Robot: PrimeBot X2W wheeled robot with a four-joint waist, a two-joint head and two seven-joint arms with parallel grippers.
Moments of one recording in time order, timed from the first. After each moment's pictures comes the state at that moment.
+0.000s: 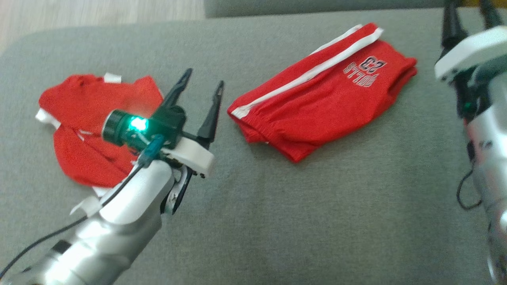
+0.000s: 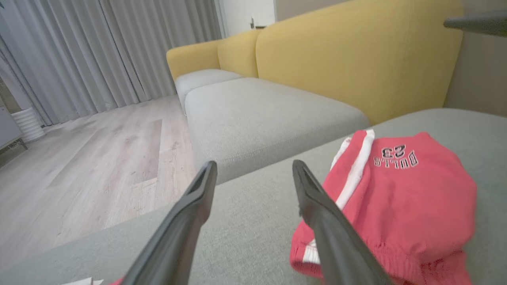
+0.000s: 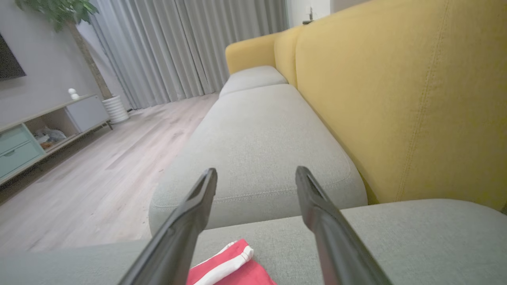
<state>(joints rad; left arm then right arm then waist) -0.76 0.30 -0.98 0.50 -0.64 0.25 -0.24 -0.95 -0.25 0.11 0.99 0.40 0.13 -0.15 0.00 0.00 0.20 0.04</state>
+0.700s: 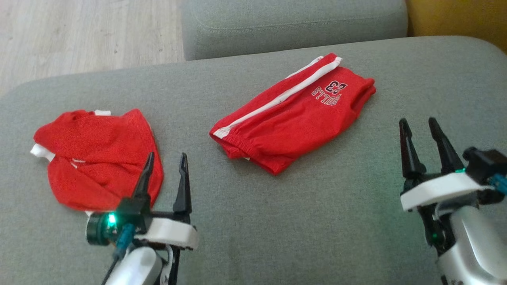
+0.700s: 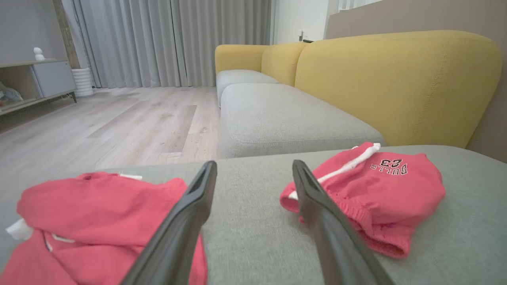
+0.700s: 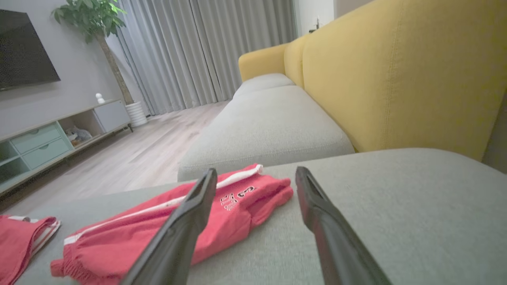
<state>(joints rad) -0.26 0.30 -0.64 0.24 -0.55 0.36 -0.25 -0.27 -0.20 0.13 0.42 0.39 0.13 -0.20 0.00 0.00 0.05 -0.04</state>
